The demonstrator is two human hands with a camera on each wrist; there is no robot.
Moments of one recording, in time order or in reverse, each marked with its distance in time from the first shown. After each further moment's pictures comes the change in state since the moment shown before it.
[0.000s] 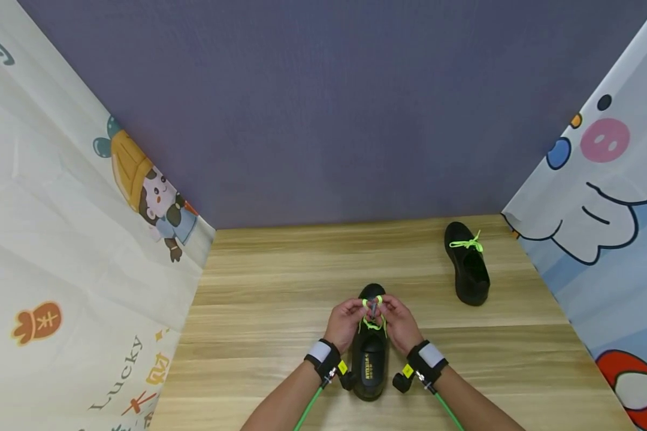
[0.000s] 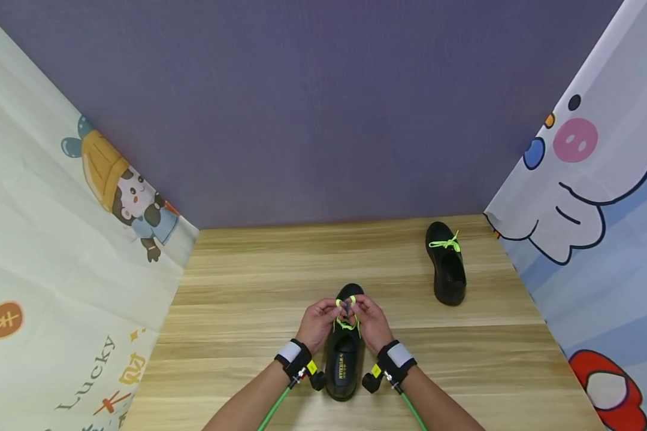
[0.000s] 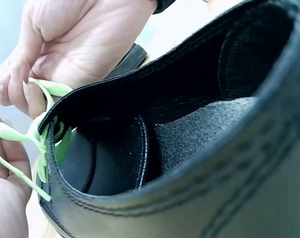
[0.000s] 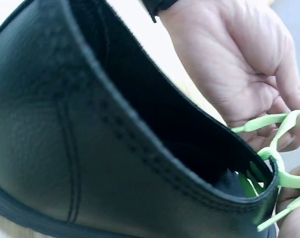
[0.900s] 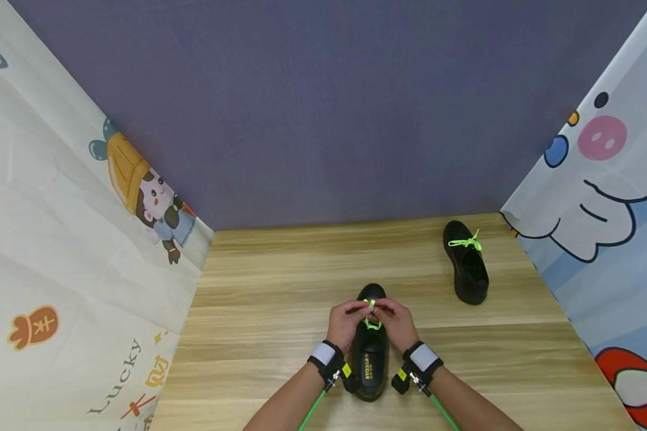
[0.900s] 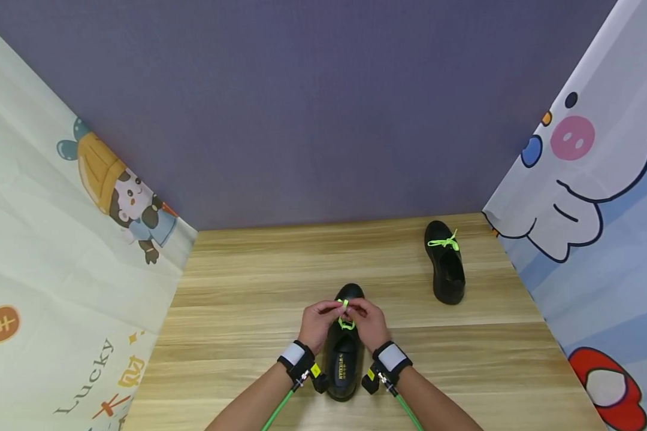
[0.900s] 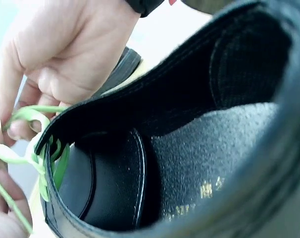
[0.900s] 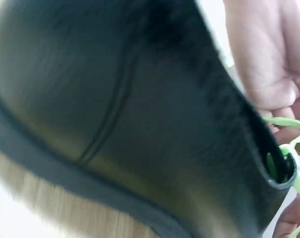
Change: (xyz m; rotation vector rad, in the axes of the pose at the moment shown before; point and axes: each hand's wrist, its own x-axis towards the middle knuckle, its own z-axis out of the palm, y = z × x) left_hand 0.001 -0.002 0.007 0.188 0.132 0.088; right_hand -0.001 -0.007 0.011 -0.455 0.194 -0.009
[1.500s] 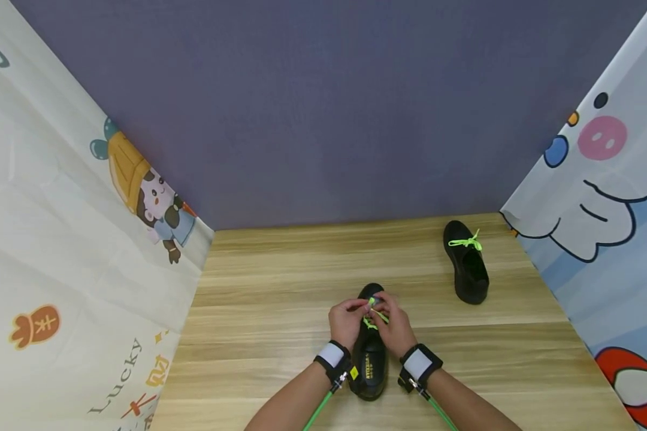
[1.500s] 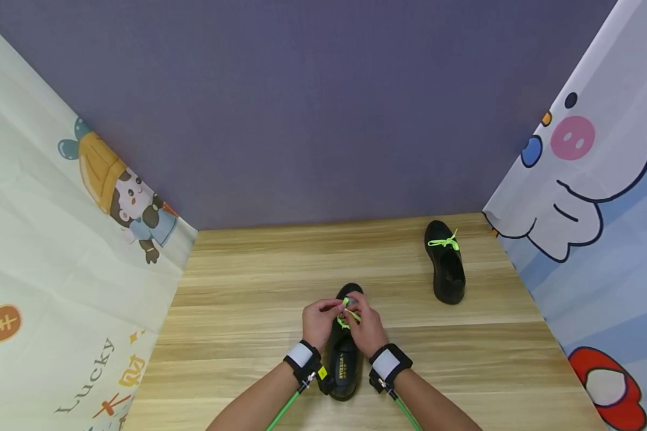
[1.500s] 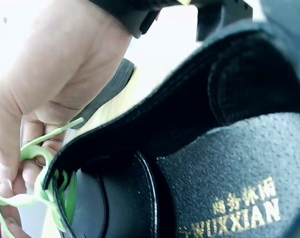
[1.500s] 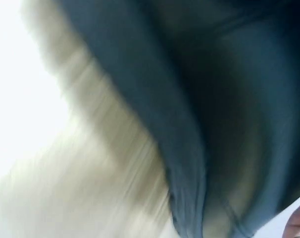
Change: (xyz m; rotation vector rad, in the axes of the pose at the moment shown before) left_hand -0.001 0.015 0.016 0.277 0.275 -0.017; right_hand -0.005 0.007 0.002 -0.334 -0.046 -0.415
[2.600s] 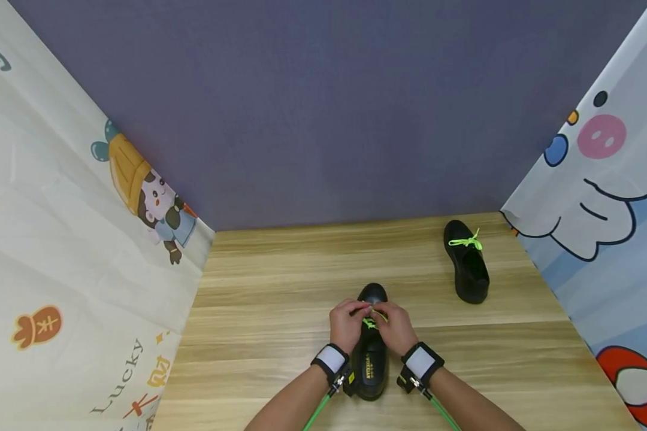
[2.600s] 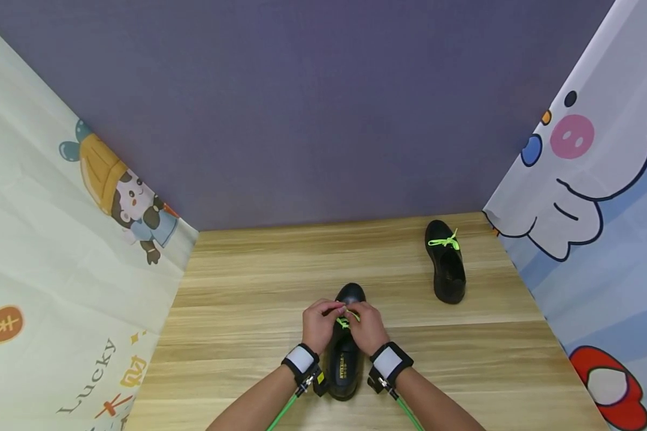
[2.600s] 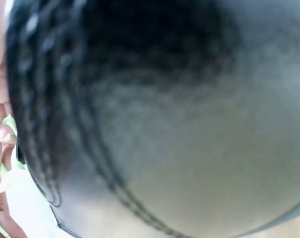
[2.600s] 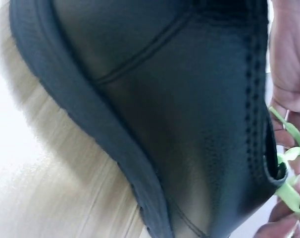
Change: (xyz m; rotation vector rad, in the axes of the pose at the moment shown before) left_hand 0.000 -0.010 -0.009 0.260 -0.069 0.338; right_hand 0.003 -0.011 -0.005 -0.248 -0.024 0.035
